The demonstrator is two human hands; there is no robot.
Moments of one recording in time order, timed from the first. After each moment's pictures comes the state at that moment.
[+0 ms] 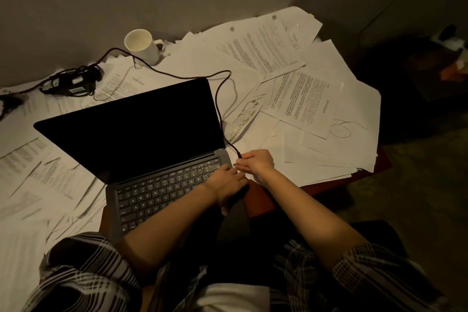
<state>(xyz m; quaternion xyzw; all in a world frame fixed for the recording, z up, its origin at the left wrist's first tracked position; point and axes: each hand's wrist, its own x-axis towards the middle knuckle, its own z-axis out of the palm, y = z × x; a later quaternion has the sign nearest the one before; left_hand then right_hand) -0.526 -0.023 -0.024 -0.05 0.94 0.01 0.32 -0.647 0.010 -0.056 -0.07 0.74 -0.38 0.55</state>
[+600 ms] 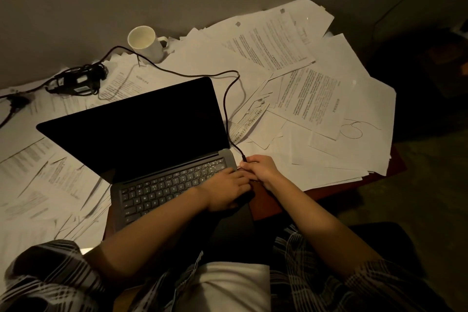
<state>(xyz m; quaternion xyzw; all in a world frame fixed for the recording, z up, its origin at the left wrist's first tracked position) -0.507 -0.033 -0.018 -0.01 0.97 0.07 0.24 -0.644 0.016 -0.064 -0.07 0.68 -0.40 0.60</state>
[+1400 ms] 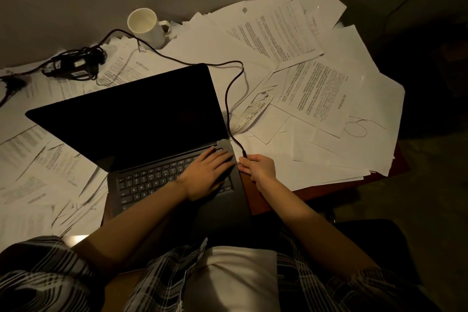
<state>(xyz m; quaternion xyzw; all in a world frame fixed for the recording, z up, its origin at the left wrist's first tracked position) -0.465 -0.058 -0.040 -0.16 0.97 0.06 0.16 -0.624 0.020 -0.068 0.03 0.71 -0.43 0.55</state>
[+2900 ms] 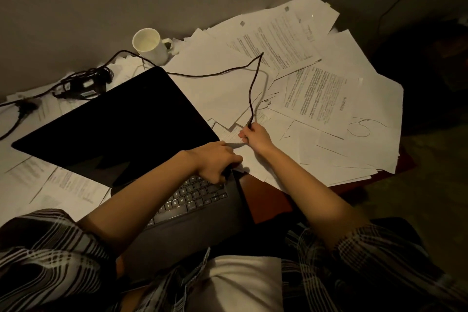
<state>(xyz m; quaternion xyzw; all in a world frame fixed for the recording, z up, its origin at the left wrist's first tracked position) -0.510 -0.114 0.018 -0.03 0.95 0.14 0.28 -0.652 -0.065 -0.069 -0.22 0.74 -0.37 0.51</state>
